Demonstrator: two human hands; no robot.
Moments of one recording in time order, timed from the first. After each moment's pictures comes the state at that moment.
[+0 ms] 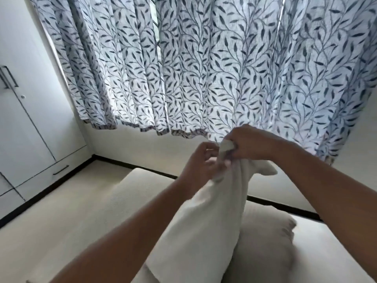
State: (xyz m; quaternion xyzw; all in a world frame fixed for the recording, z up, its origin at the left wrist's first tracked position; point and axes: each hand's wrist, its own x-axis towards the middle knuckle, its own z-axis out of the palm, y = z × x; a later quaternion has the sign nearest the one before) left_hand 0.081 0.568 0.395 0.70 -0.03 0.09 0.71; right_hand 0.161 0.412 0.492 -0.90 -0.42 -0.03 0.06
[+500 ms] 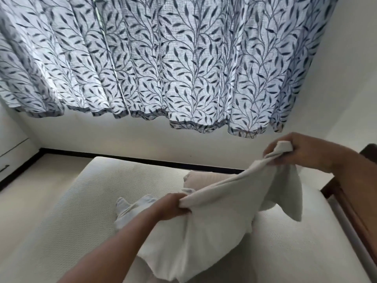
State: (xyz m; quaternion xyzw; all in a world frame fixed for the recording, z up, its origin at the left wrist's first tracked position) left_hand 0.080 0.557 0.231 0.94 -0.09 -0.16 0.29; right_hand 0.124 0.203 0.445 -0.89 -0.25 0.14 0.35
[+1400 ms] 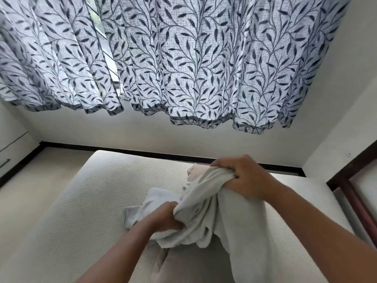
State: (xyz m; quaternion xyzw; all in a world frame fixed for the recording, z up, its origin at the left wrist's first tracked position) left_hand 0.073 0.598 0.176 0.94 -0.07 -0.22 0.26; right_hand 0.111 0.326 0.357 -0.87 -0.35 0.03 0.35
